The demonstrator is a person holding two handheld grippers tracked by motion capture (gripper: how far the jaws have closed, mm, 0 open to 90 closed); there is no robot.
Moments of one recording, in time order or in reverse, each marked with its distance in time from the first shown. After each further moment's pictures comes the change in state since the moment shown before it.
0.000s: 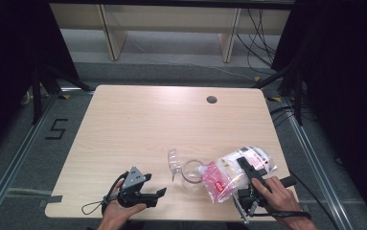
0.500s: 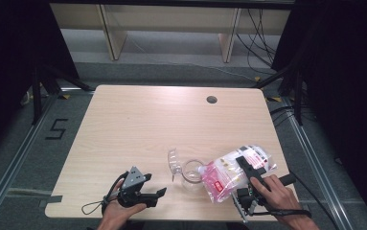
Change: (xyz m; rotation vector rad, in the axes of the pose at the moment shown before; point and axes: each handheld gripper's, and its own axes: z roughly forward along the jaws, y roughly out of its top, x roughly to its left) left arm 0.001 0.000 0.000 0.002 -0.002 0.015; right arm -0.003 0.000 0.003 -0.020 -0.011 -0.037
